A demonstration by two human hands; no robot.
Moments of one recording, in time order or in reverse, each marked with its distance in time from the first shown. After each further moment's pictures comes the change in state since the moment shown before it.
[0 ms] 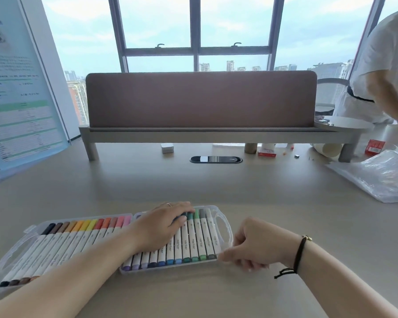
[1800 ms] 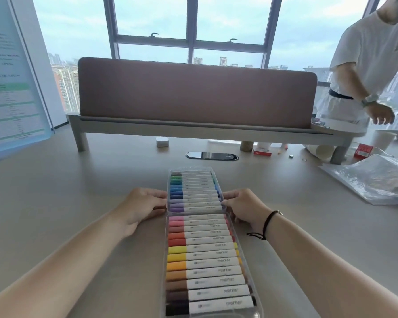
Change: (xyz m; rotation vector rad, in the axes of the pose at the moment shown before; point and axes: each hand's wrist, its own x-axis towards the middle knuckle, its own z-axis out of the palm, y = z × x) left_hand 0.008 -0.013 -0.017 -1.149 0.222 -0.553; right_hand 0.079 -0.002 -0.016 0.506 0.368 0.079
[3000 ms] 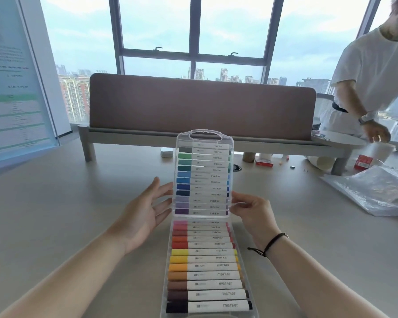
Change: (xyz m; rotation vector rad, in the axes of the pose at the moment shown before) left_hand -0.023 0.005 -0.009 -0.337 -0.204 0.181; right_hand -0.011 0.011 0.005 0.308 0.303 -0.284
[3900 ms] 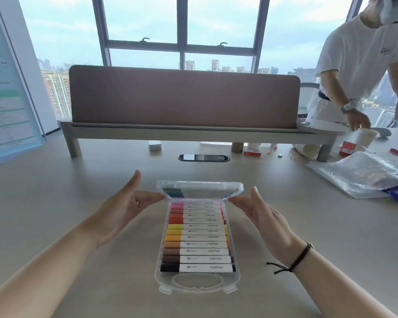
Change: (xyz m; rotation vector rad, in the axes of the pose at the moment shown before) left_hand -0.007 0.010 -0.014 0.365 -0.260 -0.073; right_hand -0.043 0.005 -0.055 0.062 -0.297 0.095
